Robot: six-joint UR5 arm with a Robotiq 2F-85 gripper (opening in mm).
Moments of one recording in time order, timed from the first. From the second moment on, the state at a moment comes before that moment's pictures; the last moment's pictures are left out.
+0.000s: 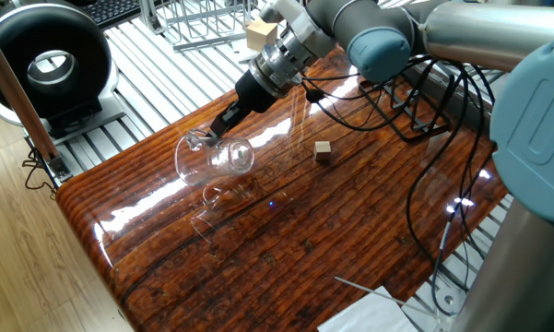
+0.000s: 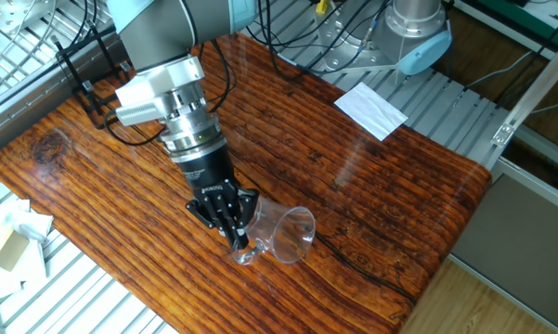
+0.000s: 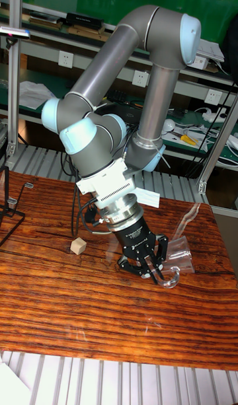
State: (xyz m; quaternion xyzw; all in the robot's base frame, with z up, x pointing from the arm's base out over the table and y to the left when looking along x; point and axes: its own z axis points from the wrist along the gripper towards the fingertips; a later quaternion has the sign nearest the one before) arm 0.615 0.137 0.074 -0.15 0.92 0.32 0.19
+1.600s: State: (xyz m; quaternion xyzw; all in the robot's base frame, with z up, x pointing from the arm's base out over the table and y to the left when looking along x) arm 0.610 0.164 0.094 -0.13 0.89 0.39 0.19
